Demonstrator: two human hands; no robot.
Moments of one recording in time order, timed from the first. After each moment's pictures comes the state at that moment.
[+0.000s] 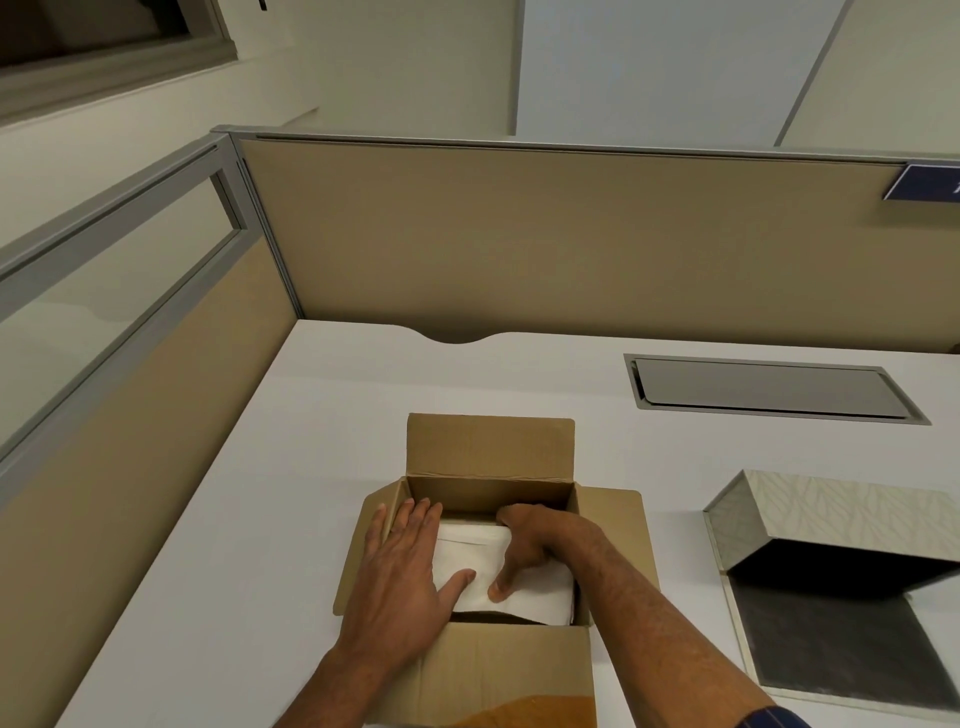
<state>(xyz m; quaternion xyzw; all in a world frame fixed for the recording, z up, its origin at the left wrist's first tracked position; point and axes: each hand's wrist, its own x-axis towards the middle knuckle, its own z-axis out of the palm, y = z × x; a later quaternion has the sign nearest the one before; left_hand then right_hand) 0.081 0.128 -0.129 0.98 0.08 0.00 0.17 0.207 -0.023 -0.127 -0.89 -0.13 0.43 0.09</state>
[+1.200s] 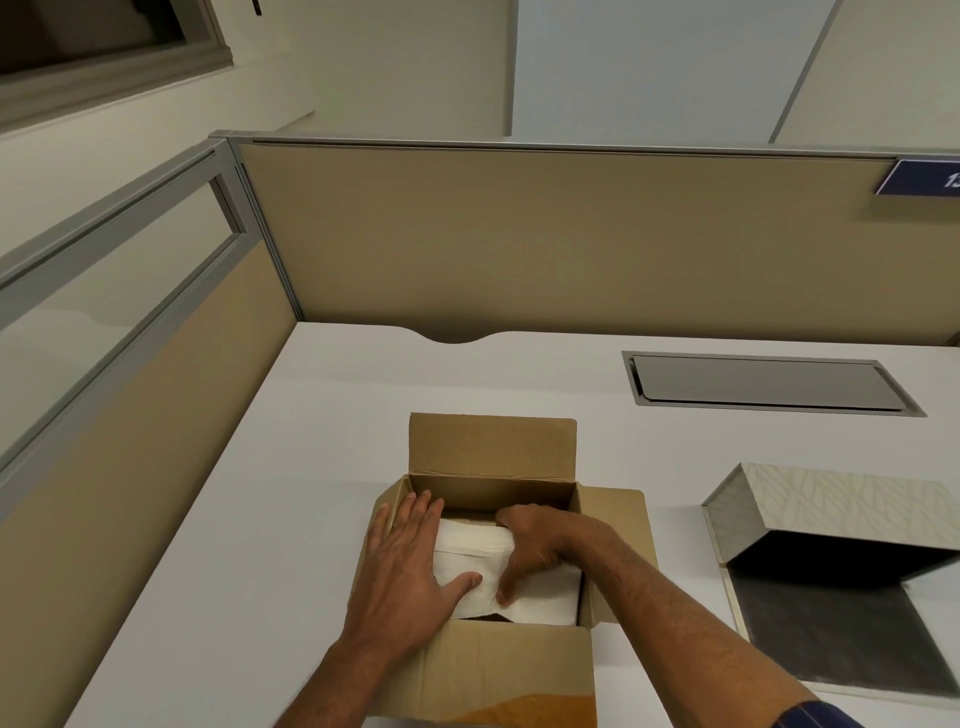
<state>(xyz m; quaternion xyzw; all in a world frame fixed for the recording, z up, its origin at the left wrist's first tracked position) 0.085 0.133 -0.141 0.98 0.08 0.01 0.19 0.200 -0.033 -0.121 -0.88 -0.21 0.41 0.11</state>
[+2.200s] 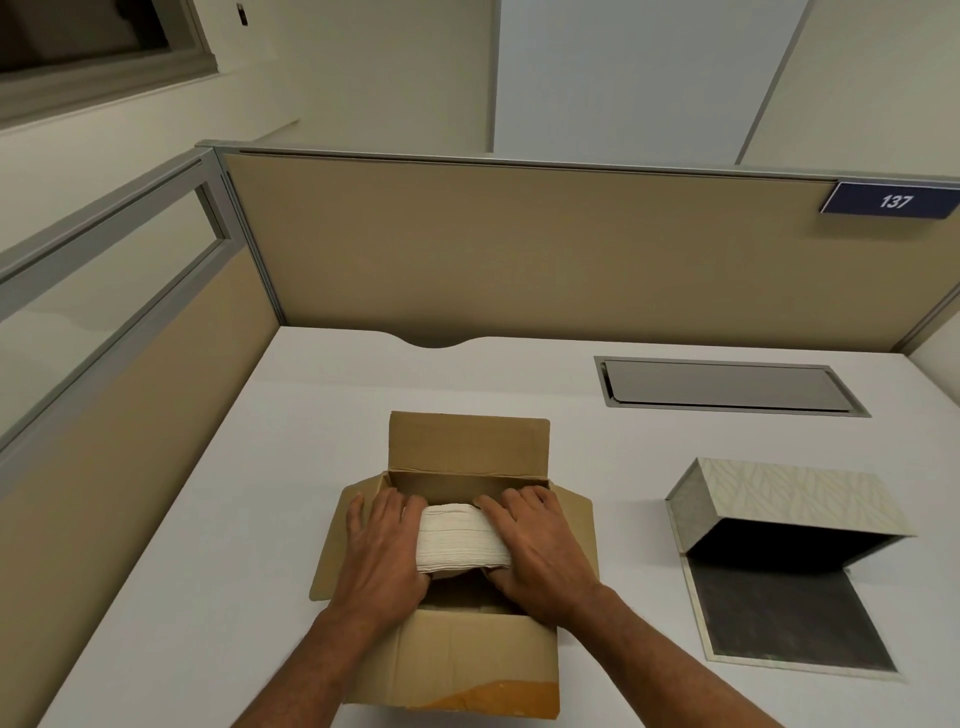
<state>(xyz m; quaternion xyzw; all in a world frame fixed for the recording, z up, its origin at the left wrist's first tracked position) 0.090 0.129 -0.124 0.99 0.04 0.00 0.10 0.143 -0.076 -0.131 -0.94 -0.34 -0.01 0.11</state>
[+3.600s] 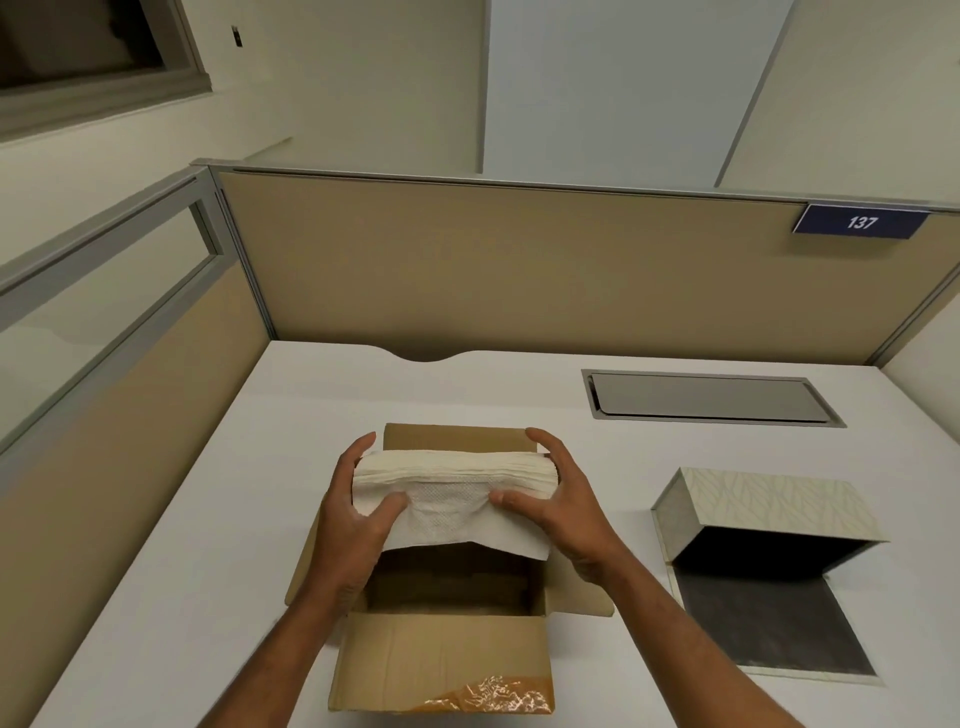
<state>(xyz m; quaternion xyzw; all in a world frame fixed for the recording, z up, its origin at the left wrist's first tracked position) 0.098 0.136 -0.067 0.77 0.14 0.16 0.61 0.167 -0.097 -0.067 -0.77 -0.10 0.09 0.62</state>
